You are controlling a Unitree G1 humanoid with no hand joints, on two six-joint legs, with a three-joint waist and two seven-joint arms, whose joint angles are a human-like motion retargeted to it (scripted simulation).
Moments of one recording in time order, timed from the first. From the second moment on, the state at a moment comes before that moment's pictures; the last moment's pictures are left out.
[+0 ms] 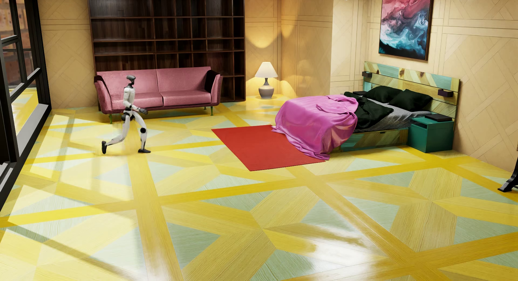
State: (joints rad) body -0.75 0.05 0.12 0.00 -0.20 -0.01 0.26 -0.12 0.06 0.72 0.99 0.26 0.00 -0.06 0.29 0.01 -0.19 0.21 0.15 0.11 0.11 1.05 0.27 0.74 -0.77 0.36 0.06 0.13 -0.24
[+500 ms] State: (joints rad) body 0.08 -0.70 -0.07 -0.13 -0.06 0.03 -0.22 -0.17 0.09 0.96 0.71 -0.18 0.34 0.23 -0.08 0.16 -0.03 -0.24 0.03 -0.34 0.05 0.48 0.90 0.78 -0.85 0.03 0.20 0.20 -0.02
